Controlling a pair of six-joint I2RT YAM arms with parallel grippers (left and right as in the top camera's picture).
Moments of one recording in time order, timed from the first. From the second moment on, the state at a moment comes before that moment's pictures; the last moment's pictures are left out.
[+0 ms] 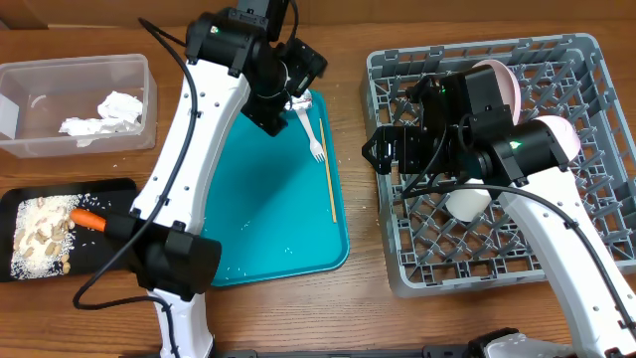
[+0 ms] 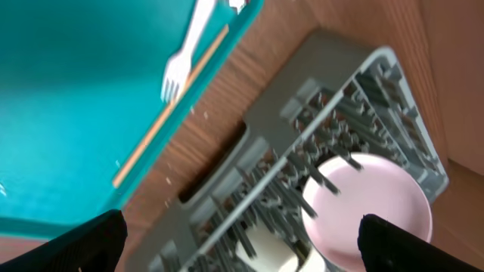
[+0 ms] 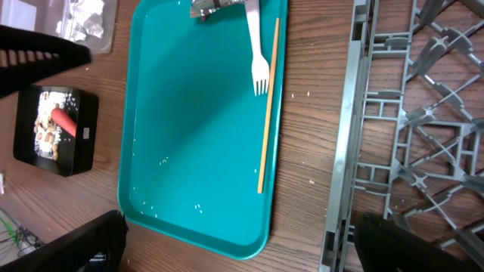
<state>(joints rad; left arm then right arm) -0.33 2.05 2.23 -1.36 0.29 -1.24 0.32 1.45 1.43 -1.00 -0.38 0.29</state>
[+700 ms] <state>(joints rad) -0.31 2.22 2.23 -1.13 0.07 -1.70 0.32 1.45 1.43 -1.00 -0.38 0.29</state>
